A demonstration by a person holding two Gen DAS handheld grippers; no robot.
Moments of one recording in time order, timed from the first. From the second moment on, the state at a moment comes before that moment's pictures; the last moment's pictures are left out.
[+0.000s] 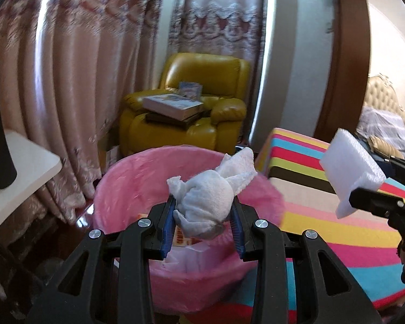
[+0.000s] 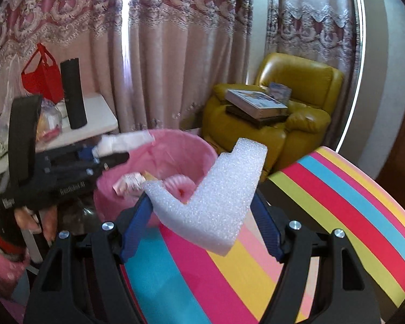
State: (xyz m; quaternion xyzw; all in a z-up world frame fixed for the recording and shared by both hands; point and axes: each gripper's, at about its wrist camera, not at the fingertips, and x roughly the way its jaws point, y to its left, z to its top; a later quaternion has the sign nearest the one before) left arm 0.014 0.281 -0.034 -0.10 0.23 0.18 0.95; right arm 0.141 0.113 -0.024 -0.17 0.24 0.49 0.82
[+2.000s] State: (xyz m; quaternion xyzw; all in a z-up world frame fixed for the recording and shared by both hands) left arm -0.091 0.259 0.065 -0.04 0.11 0.29 0.95; right arm 0.095 0.086 0.096 -0.09 0.10 0.53 0.84
